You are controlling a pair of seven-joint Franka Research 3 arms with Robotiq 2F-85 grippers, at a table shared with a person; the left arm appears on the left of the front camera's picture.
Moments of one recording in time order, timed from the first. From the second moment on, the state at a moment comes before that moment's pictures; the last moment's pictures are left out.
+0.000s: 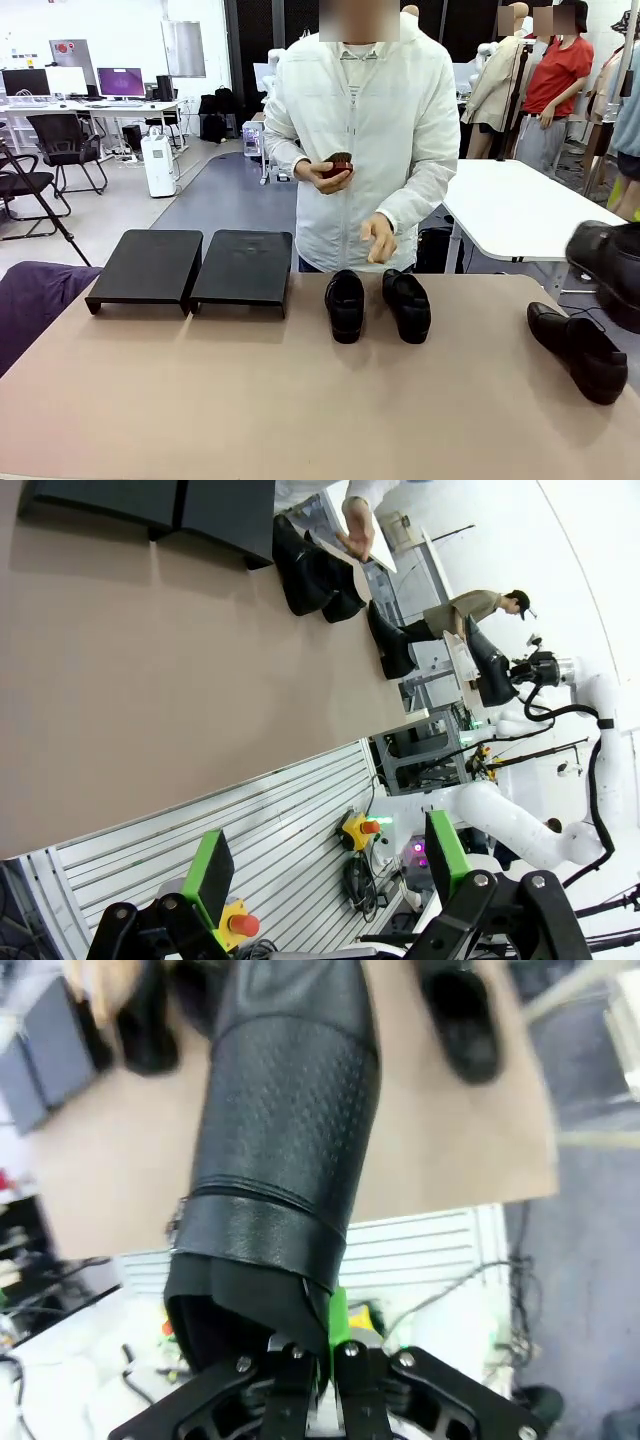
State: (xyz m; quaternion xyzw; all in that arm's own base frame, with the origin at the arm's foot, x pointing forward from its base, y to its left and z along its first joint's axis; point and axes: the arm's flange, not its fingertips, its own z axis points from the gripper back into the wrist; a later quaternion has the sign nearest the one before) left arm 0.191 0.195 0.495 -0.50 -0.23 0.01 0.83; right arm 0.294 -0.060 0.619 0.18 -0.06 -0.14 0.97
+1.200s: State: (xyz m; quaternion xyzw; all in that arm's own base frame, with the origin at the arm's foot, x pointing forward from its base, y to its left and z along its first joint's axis) left arm 0.192 0.194 0.495 -0.50 -0.23 0.01 0.83; right arm 0.380 0.341 0.428 0.24 0.00 0.04 0.97
